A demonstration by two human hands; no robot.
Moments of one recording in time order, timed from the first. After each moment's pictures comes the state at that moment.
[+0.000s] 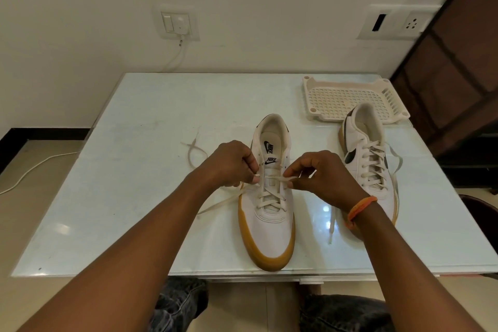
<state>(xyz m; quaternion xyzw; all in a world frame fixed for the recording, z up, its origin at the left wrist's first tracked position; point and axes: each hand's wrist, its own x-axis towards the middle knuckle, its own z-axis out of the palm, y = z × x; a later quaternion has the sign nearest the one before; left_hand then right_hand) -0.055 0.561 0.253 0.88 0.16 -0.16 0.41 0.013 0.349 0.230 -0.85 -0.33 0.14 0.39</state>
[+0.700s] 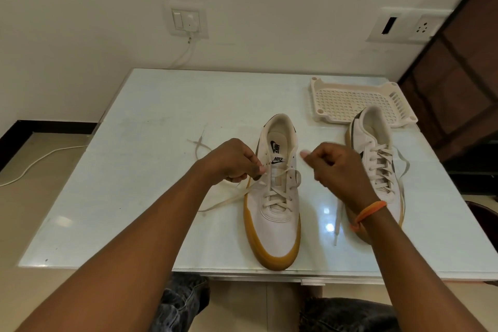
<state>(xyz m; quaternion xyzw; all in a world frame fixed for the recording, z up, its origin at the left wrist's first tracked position) -0.055 0.570 0.257 0.83 0.21 -0.18 0.49 0.009 0.353 0.239 -0.85 -0.20 0.04 0.49</state>
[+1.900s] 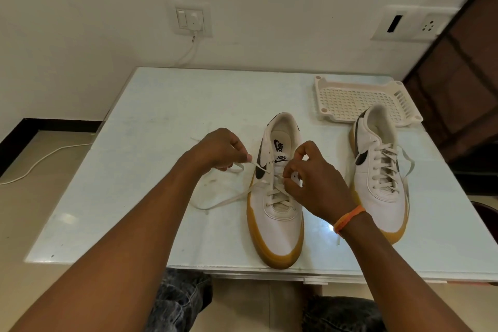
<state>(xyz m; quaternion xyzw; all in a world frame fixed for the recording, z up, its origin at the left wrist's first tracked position) -0.057 0.598 0.258 0.87 0.23 -0.13 0.43 -0.014 0.376 0.220 -0.90 -0.36 0.02 0.23</state>
